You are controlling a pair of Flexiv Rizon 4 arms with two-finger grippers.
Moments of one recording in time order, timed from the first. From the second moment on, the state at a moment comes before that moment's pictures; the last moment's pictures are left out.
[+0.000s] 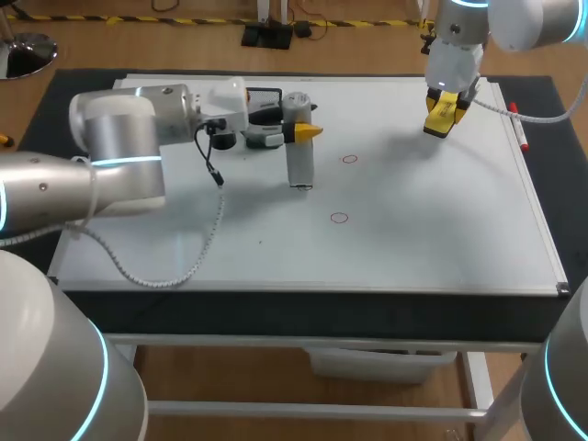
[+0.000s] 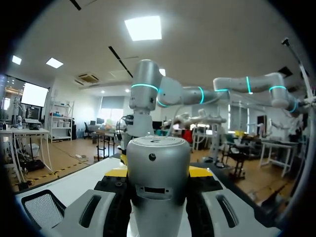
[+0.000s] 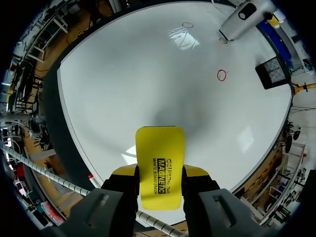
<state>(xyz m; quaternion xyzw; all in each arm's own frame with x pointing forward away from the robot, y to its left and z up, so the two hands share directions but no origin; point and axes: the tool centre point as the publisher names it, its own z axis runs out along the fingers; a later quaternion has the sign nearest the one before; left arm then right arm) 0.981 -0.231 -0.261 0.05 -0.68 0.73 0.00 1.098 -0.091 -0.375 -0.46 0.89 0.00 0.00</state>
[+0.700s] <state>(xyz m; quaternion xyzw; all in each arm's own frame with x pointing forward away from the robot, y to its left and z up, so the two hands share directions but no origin) 0.984 -0.238 -0.276 0.03 -0.69 0.72 0.02 1.098 -0.091 -0.375 -0.46 0.89 0.00 0.00</state>
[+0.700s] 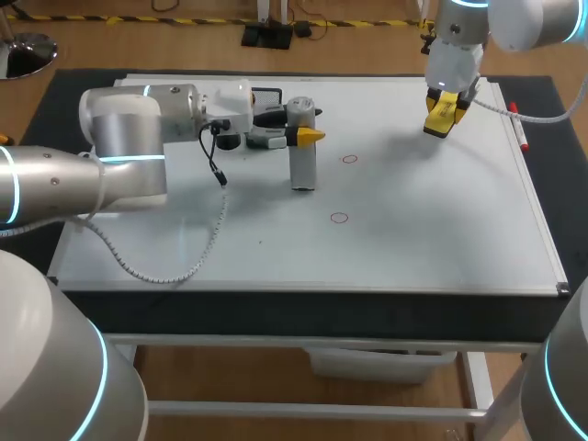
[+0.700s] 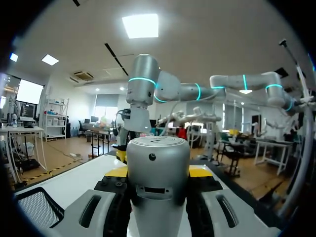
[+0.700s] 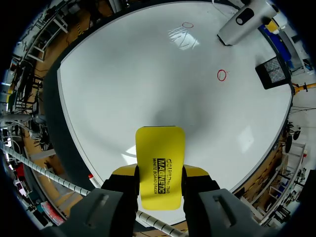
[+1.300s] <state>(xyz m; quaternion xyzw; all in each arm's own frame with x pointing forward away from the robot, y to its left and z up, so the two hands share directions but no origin) 0.982 -0.239 -0.278 0.04 -0.69 0.72 0.02 1.098 -0.091 -0.375 -0.46 0.89 0.00 0.00</state>
